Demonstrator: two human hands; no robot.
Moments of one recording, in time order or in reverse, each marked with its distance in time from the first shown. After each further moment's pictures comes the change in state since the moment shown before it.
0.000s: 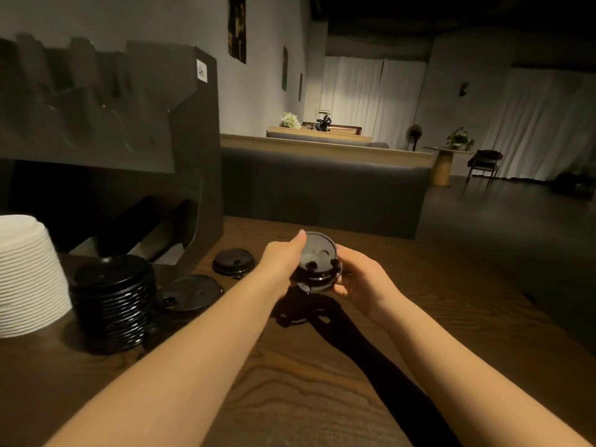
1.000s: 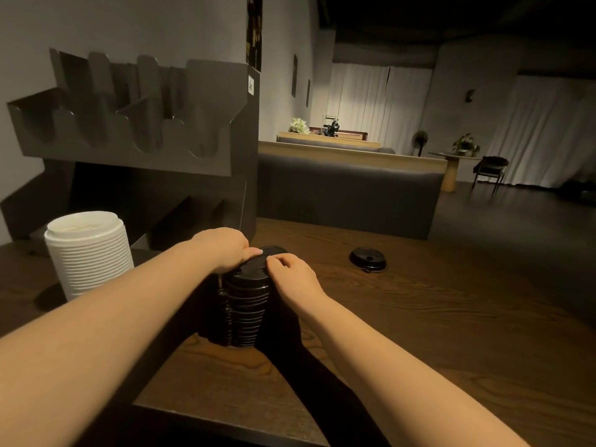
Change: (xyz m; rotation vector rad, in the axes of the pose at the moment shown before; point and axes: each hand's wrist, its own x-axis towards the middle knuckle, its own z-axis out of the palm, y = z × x) left_hand -0.027 0.032 -0.166 1.598 0.037 0.371; right_hand -0.020 0.038 0.166 -0.716 -0.018 -0.039
